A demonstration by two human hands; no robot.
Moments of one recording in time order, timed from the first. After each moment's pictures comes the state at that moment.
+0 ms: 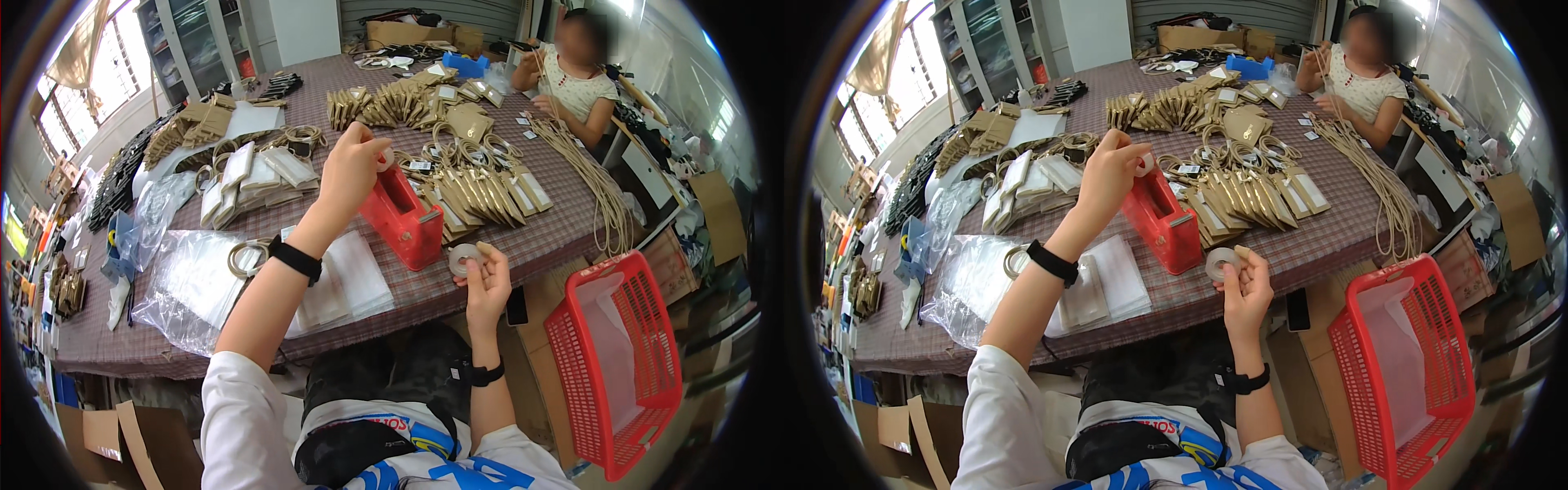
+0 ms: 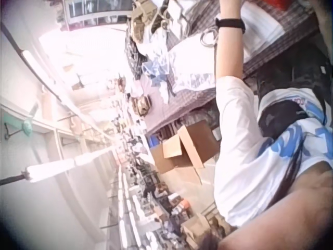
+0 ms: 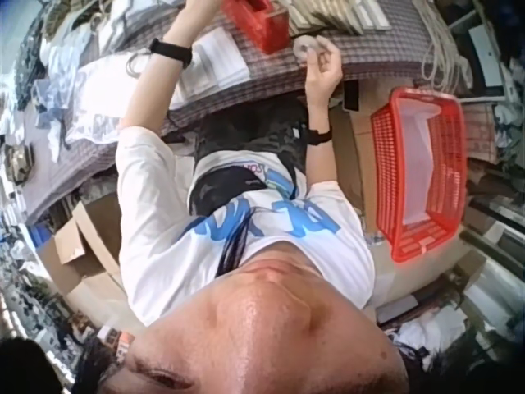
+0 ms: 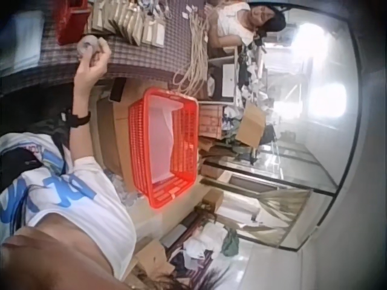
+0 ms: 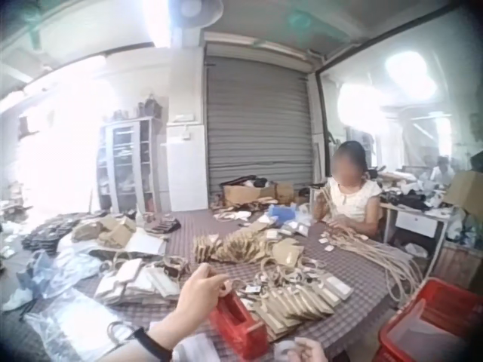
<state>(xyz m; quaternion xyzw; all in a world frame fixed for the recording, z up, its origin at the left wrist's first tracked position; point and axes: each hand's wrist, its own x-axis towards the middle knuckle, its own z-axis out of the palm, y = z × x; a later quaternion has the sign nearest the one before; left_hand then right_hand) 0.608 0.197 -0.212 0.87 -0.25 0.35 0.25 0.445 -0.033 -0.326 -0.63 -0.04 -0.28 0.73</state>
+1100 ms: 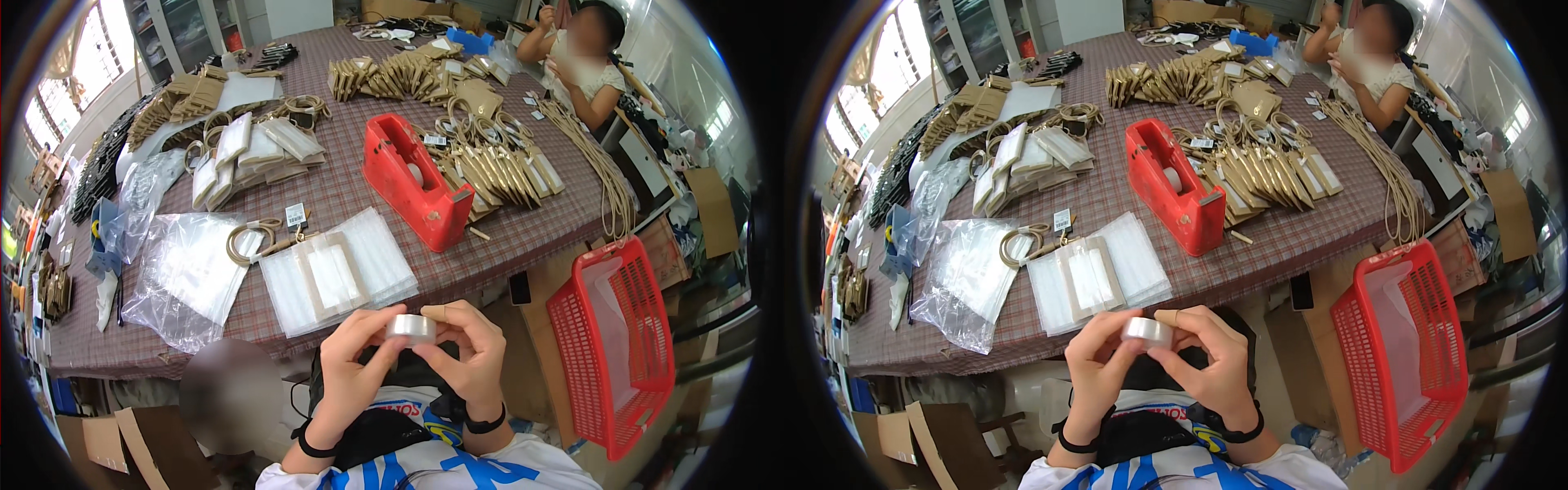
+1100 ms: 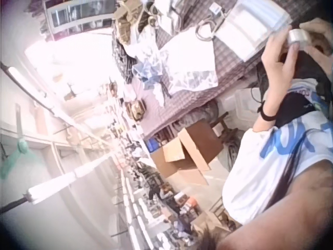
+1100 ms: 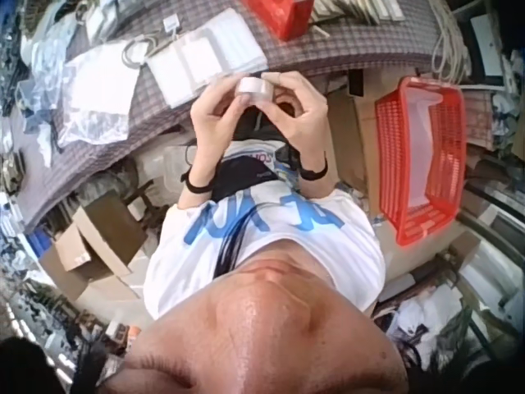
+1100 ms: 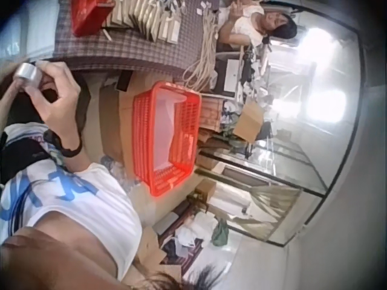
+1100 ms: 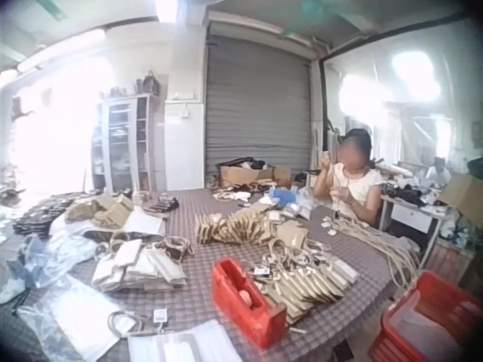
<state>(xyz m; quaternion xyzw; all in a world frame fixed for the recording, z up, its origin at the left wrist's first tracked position) 0.335 0.218 -0.259 0.70 -0.12 0.08 0.70 0.339 0.037 -0.246 -0.68 -0.16 -0.10 0.71</state>
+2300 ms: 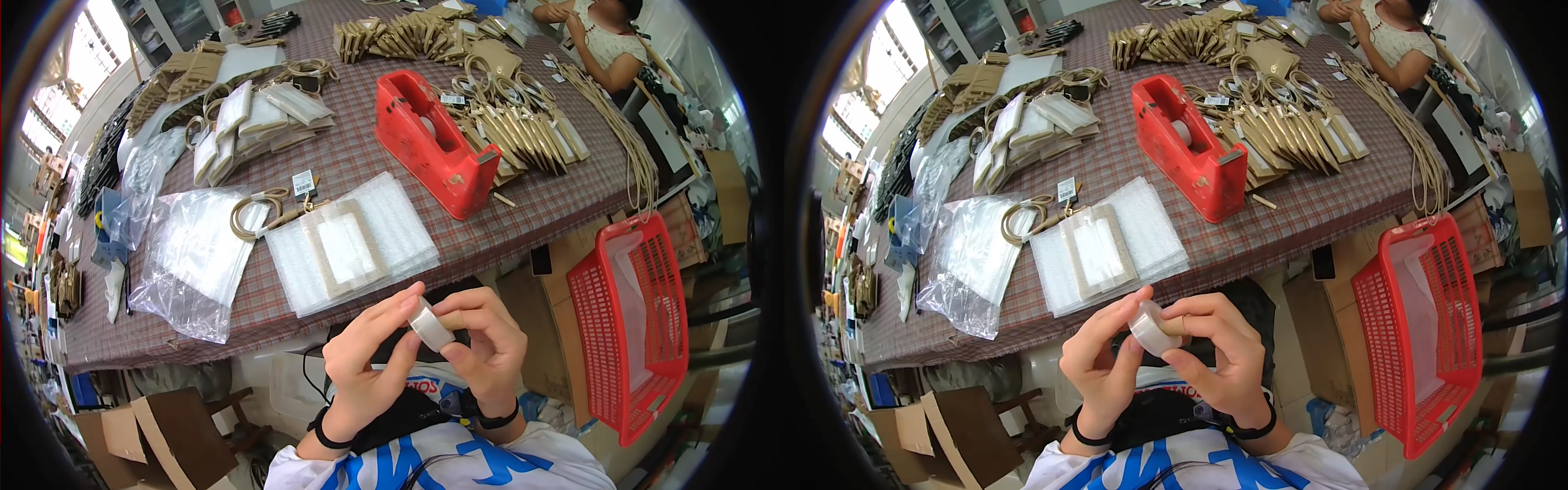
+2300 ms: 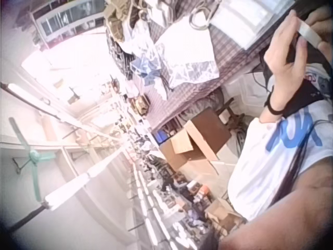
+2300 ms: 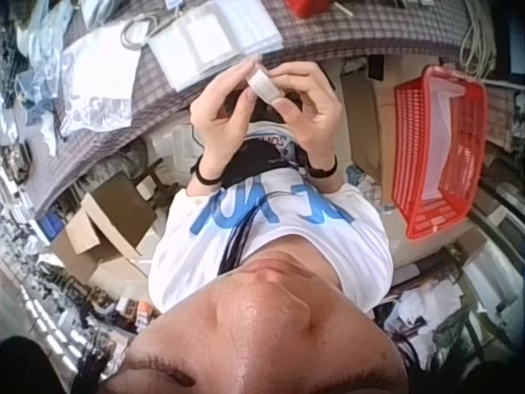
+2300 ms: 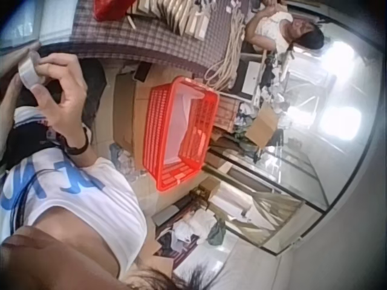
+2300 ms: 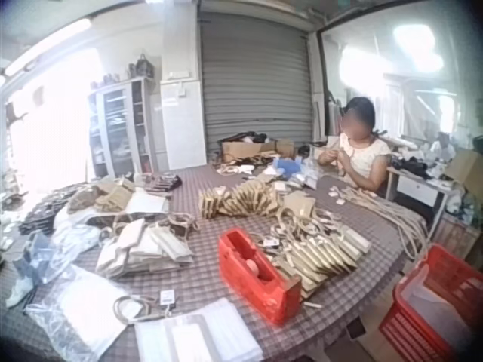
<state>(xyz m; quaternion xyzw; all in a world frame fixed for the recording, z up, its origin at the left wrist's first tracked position) 0.326 0.216 -0.250 0.72 -0.16 0.20 0.65 0.326 0.046 -0.255 -0.65 -0.18 -0.13 0.73</state>
